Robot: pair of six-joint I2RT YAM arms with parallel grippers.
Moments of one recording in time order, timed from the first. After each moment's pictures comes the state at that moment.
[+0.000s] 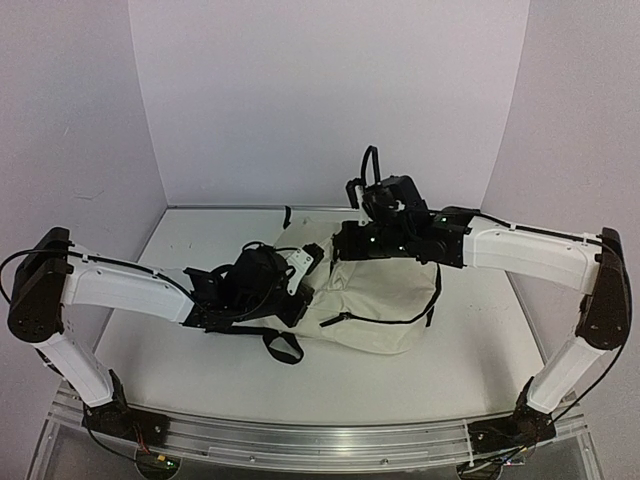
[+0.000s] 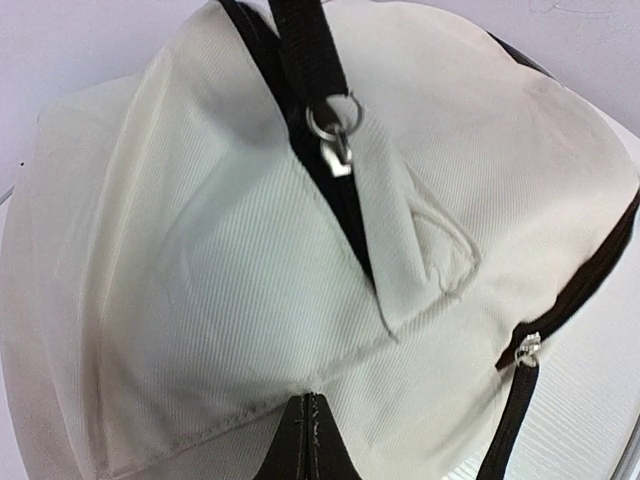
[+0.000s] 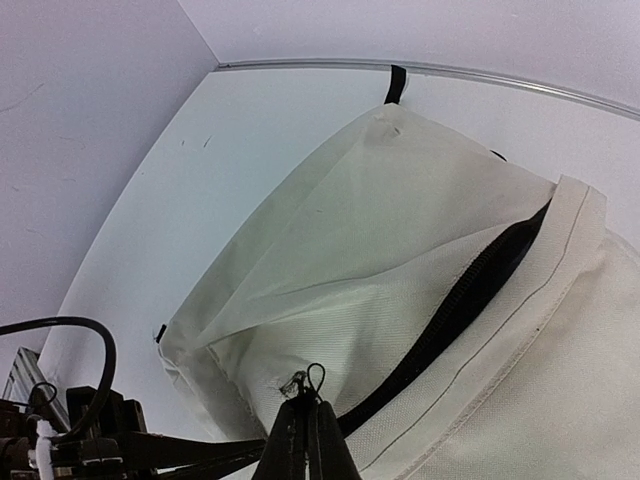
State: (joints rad) left arm -1.07 1.61 0.95 0.11 -0.23 -0.09; right arm 0.89 1.65 1.37 -0.31 0.14 0.51
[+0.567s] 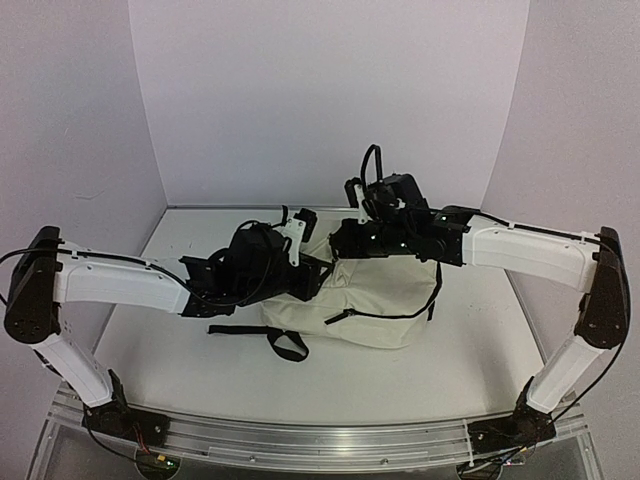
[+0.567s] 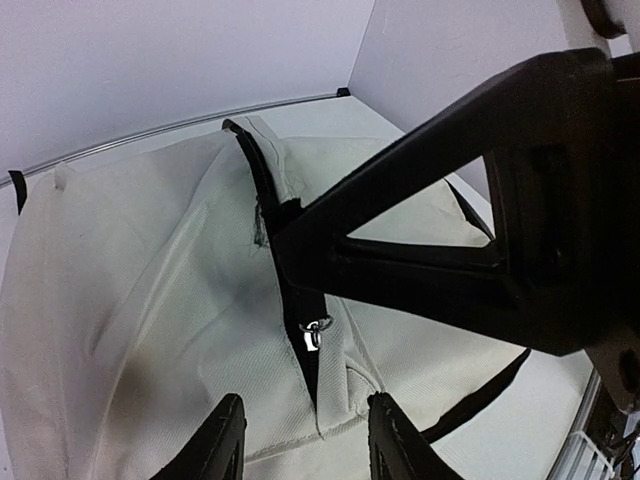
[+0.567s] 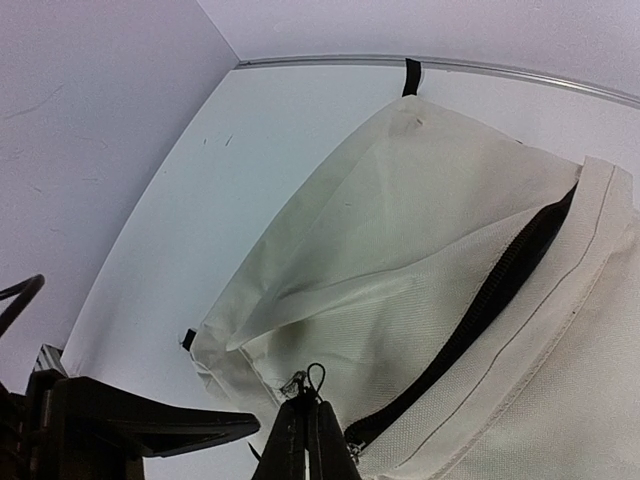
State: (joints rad) left arm -1.07 1.58 1.03 0.20 -0.24 -0.35; right arm 0.87 1.65 1.37 -0.28 0.06 0.52
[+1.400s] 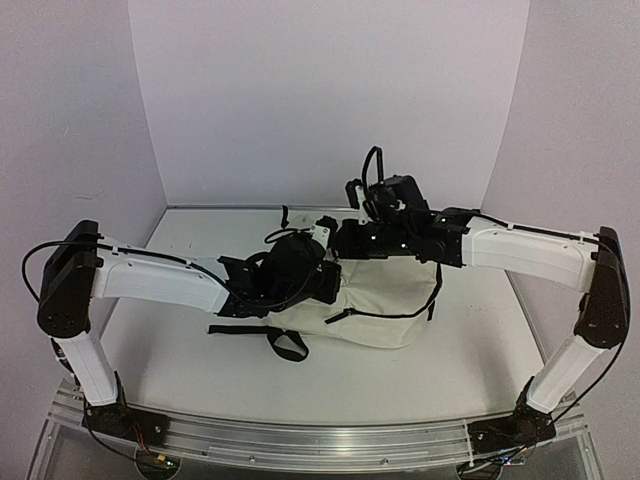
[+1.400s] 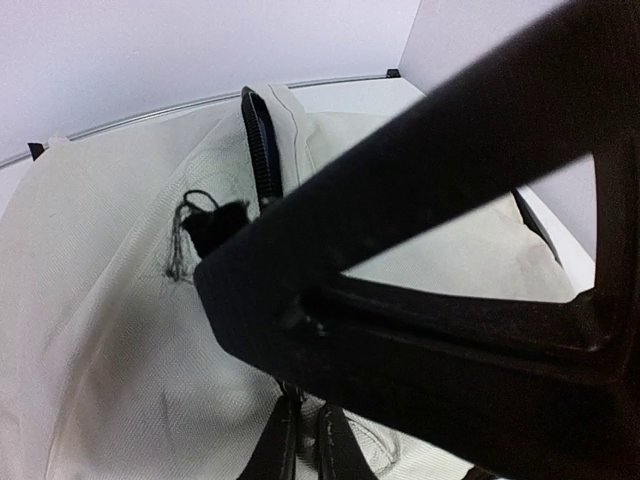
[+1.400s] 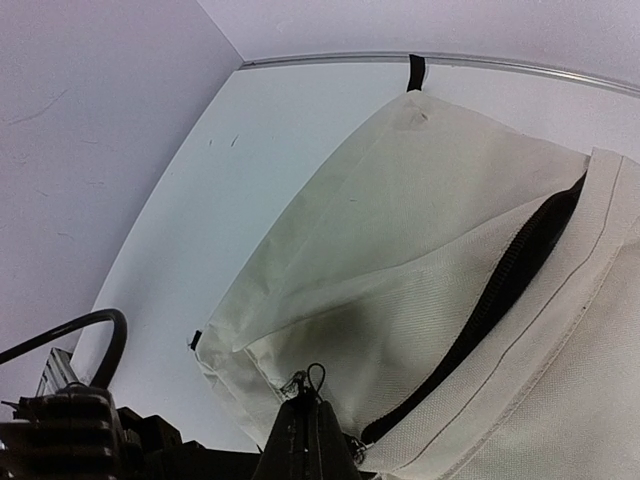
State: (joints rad) left arm -1.12 1.78 1.21 0.09 -0.40 -0.42; right arm 0.87 1.65 1.36 -0.25 0.03 0.55
